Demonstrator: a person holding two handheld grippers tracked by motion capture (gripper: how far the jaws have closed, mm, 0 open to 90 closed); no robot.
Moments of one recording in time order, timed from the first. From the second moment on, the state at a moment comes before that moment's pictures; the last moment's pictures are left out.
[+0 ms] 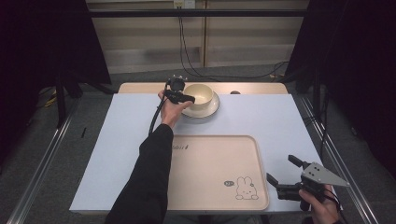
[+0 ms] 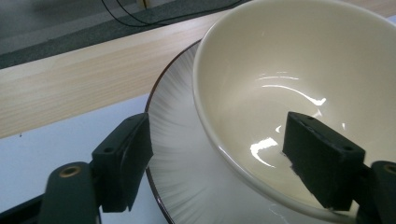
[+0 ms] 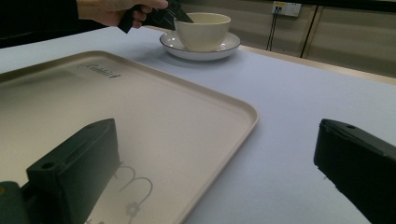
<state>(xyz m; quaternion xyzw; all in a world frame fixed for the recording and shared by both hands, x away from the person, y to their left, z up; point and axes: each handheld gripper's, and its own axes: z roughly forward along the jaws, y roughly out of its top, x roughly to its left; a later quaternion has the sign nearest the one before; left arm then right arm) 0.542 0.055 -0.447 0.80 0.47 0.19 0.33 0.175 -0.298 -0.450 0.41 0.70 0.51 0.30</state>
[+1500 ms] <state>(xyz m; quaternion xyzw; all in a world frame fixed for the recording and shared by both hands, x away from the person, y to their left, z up) 0.547 0.052 -0.452 0.81 0.50 0.10 0.30 0.175 -0.298 -0.451 0.41 0.70 0.50 0.30</state>
